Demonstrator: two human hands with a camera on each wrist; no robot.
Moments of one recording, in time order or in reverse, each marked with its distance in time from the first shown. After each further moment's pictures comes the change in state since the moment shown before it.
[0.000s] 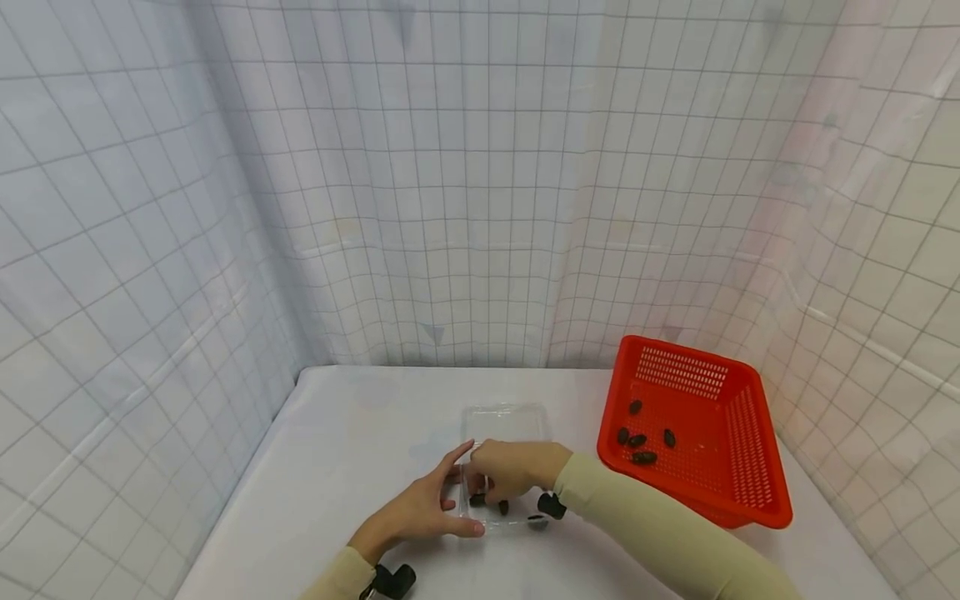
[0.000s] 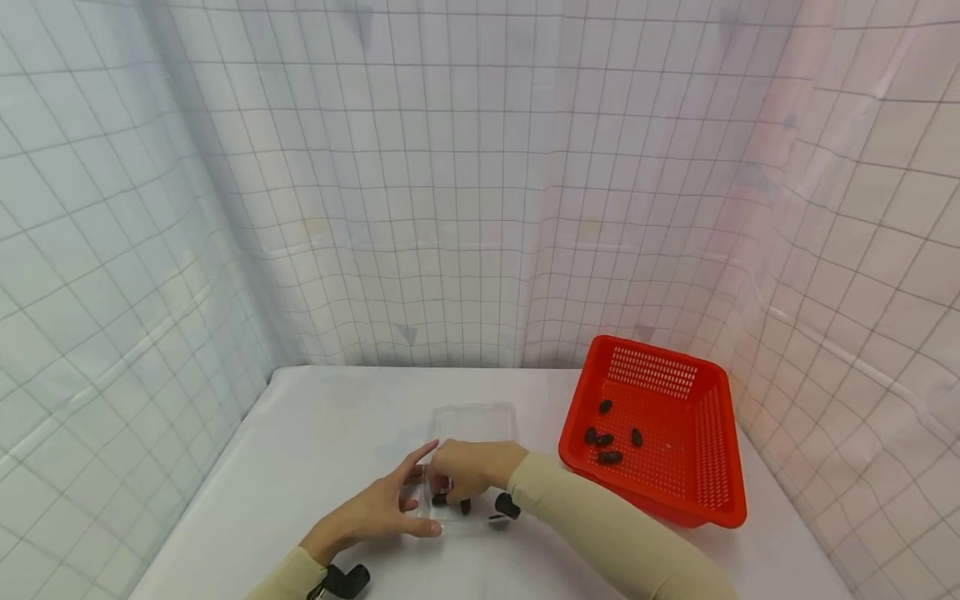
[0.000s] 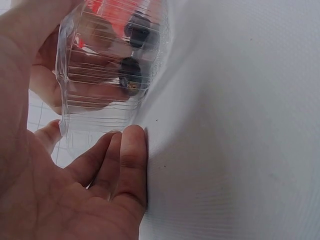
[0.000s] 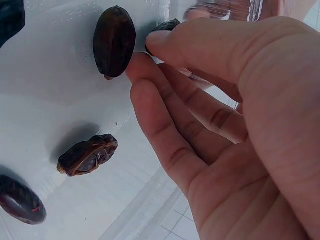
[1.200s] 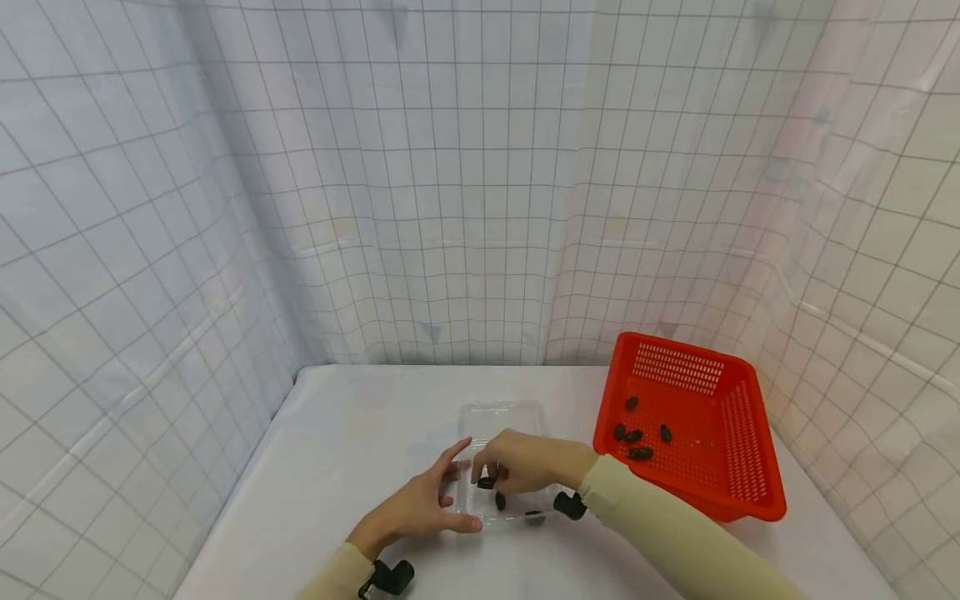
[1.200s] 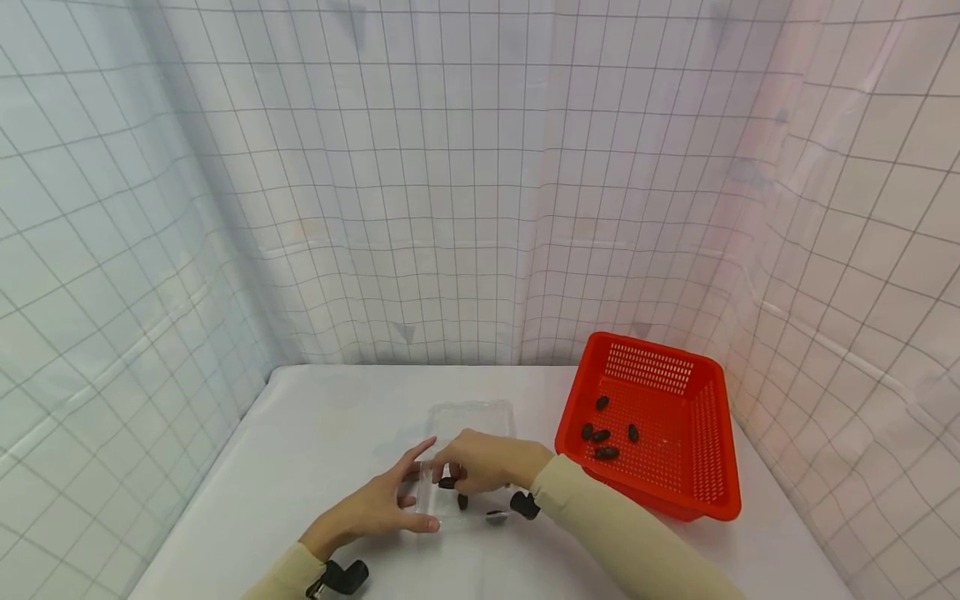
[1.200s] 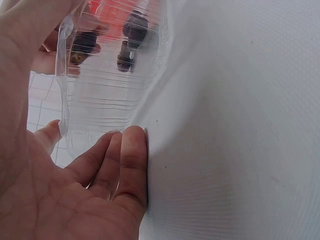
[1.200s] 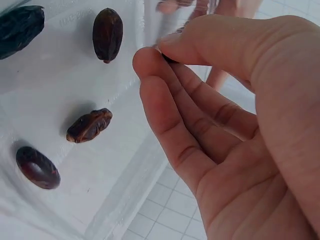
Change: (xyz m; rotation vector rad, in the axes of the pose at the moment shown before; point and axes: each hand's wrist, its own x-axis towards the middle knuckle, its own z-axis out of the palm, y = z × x) left_hand -0.001 0.001 0.002 -0.009 0.014 -0.010; right_hand -0.034 0.005 -0.006 0.096 0.127 -0.065
